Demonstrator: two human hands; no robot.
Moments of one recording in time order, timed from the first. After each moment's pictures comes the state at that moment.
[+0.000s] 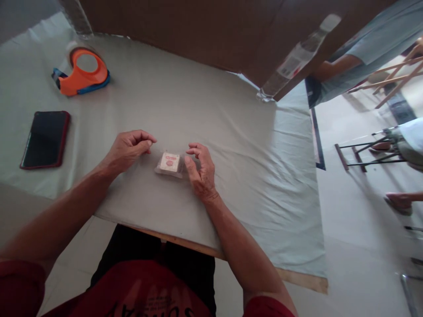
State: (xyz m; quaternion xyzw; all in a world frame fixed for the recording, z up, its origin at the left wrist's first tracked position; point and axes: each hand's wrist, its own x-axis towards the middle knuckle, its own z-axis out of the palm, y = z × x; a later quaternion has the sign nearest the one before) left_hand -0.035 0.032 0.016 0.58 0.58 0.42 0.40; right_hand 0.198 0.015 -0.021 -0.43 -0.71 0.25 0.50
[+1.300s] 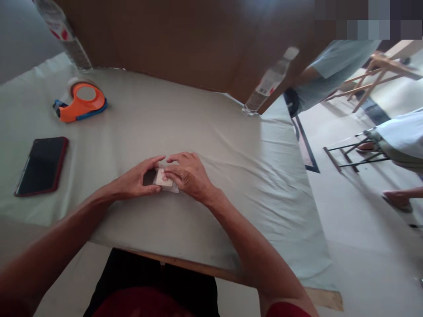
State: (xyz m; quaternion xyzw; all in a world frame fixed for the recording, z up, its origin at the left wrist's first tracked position) left_hand -0.033 0.027 0.001 0.78 0.44 0.23 0.39; right_hand 0.199 0.049 0.016 -0.32 -0.90 0.08 0.28
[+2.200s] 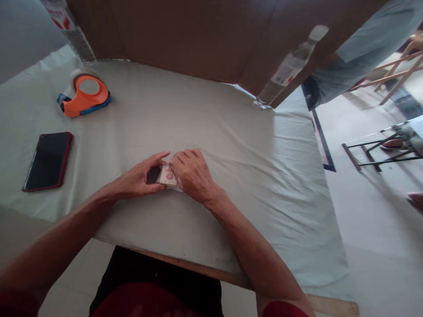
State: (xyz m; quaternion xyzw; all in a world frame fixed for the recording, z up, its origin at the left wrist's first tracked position) left_hand -0.030 0.025 0.004 0.76 0.44 0.25 0.40; right_hand 0.186 0.048 0.021 -0.34 -0.91 0.00 0.23
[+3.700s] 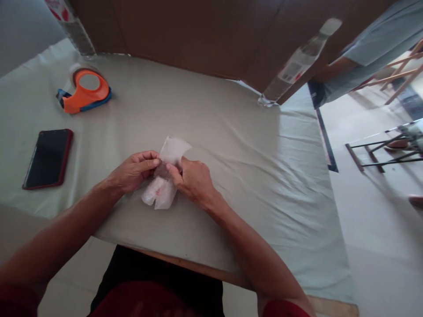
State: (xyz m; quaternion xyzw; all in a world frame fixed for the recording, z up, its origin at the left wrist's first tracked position) left_hand -0.020 0.033 0.013 0.37 0.44 0.41 0.71; right_hand 0.170 0.035 0.023 -0.56 -0.77 0.24 0.20
